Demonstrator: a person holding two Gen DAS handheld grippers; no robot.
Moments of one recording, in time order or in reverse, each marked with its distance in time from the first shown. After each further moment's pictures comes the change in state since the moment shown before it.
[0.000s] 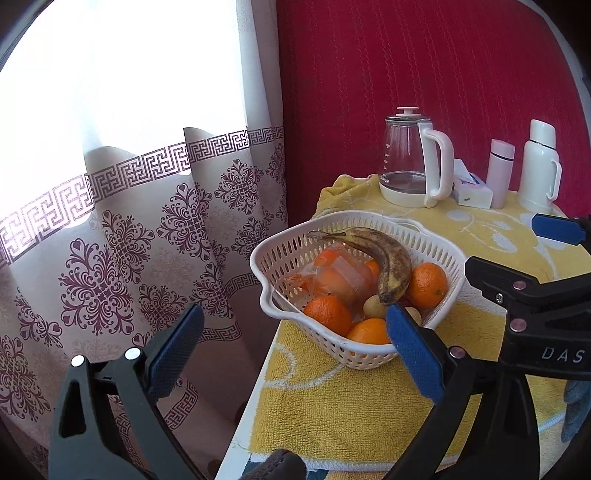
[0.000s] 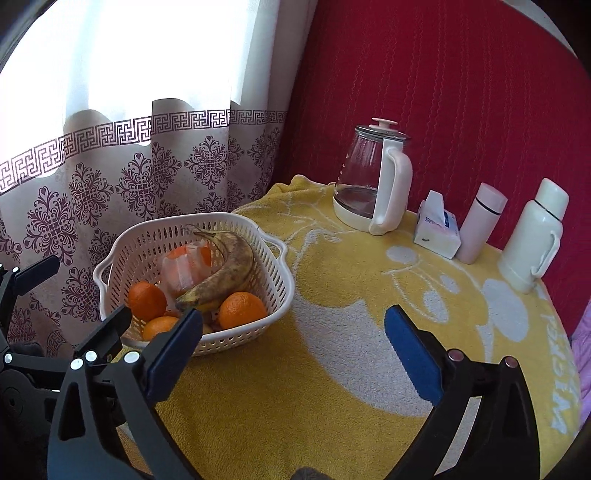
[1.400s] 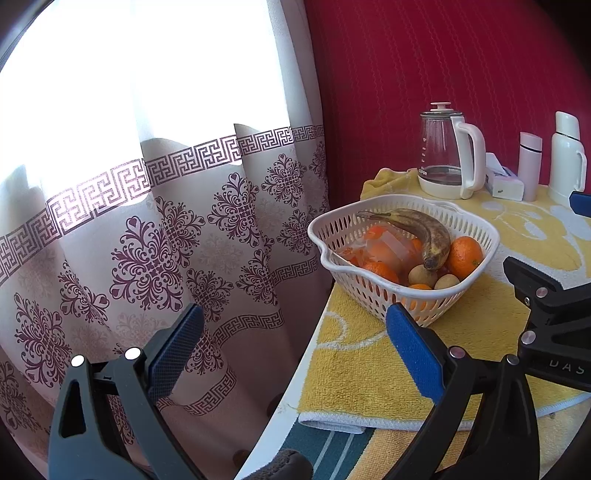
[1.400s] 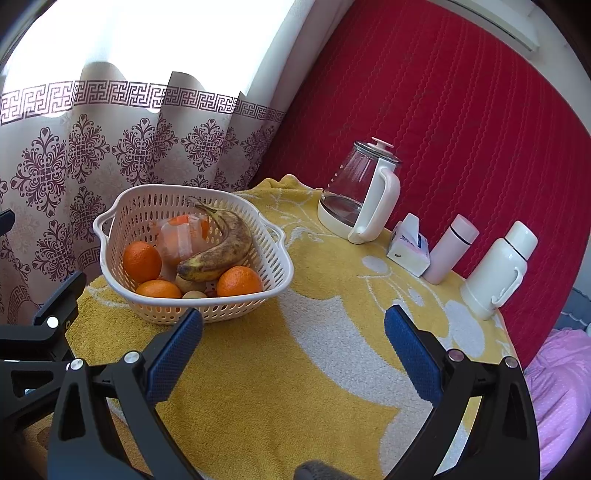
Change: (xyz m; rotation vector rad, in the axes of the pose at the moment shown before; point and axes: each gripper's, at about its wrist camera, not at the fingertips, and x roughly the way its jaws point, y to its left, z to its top) left arm -0.021 0.018 -0.027 -0.018 -0.003 0.155; right arm -0.019 0.036 -0.017 -0.164 -0.013 -0.157
